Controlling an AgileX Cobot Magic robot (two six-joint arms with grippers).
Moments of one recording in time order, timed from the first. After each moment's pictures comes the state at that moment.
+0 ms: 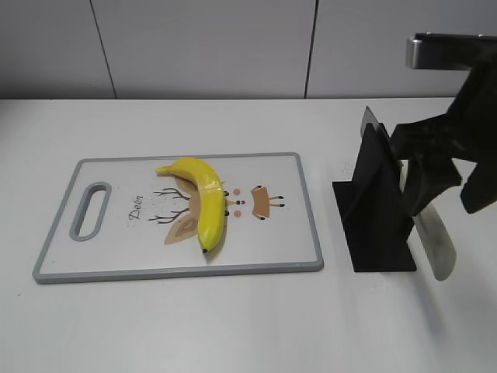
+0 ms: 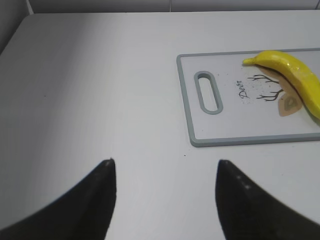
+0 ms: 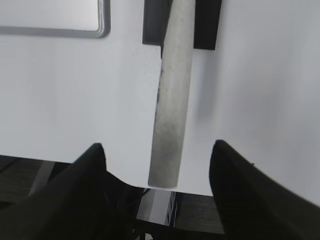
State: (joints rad) left arm -0.14 -0.01 -0.49 -0.02 1.09 0.07; right arm 0.46 1.45 -1.12 0.09 1.18 0.33
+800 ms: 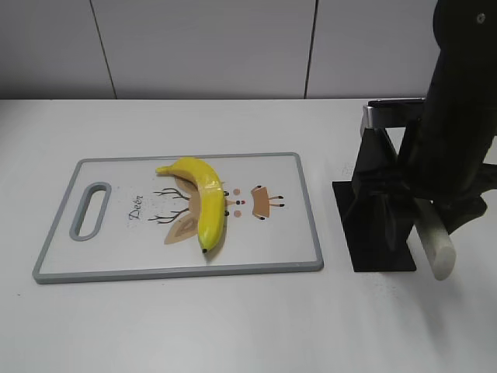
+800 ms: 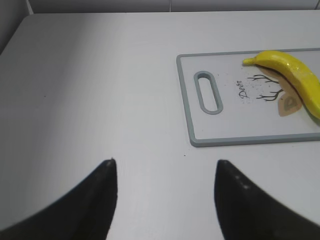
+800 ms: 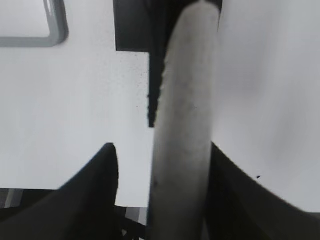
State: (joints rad) left arm -0.14 -0.01 -0.49 -0.02 1.09 0.07; right arm 0.46 1.71 -1.13 0.06 1.12 0.37
